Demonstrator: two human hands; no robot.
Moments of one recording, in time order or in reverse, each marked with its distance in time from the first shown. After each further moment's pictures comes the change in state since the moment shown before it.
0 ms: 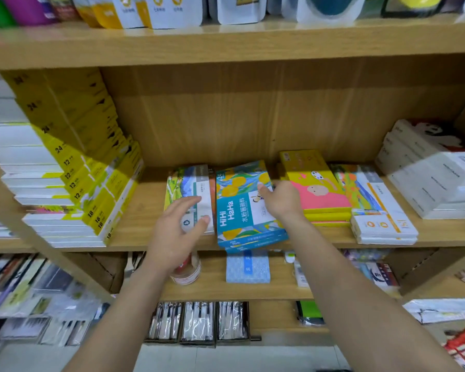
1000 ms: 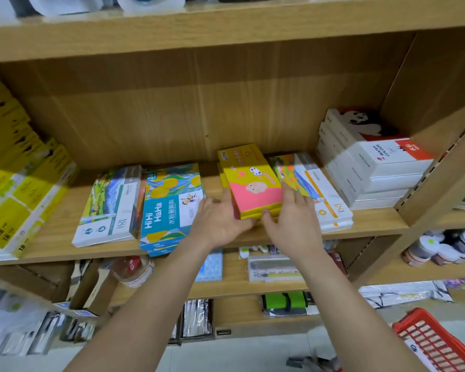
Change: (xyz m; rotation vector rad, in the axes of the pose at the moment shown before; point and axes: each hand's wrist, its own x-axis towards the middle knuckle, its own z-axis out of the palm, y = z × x) left_hand 0.042 0.164 0.188 0.283 -0.400 -0.060; right_hand -0.033 0.136 -0.133 -0.428 0.223 -0.261
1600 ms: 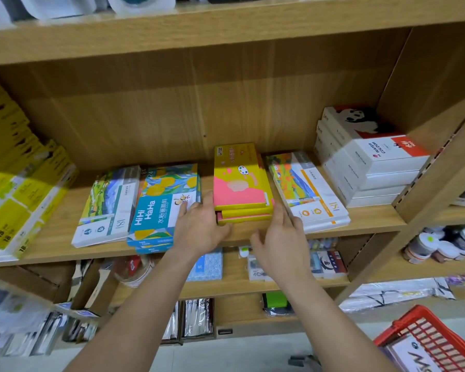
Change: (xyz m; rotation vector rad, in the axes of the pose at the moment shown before) left_hand -0.010 -0.031 0.006 0.232 0.147 -0.012; right_hand -0.040 -0.011 0.015 -0.044 -0.041 0.002
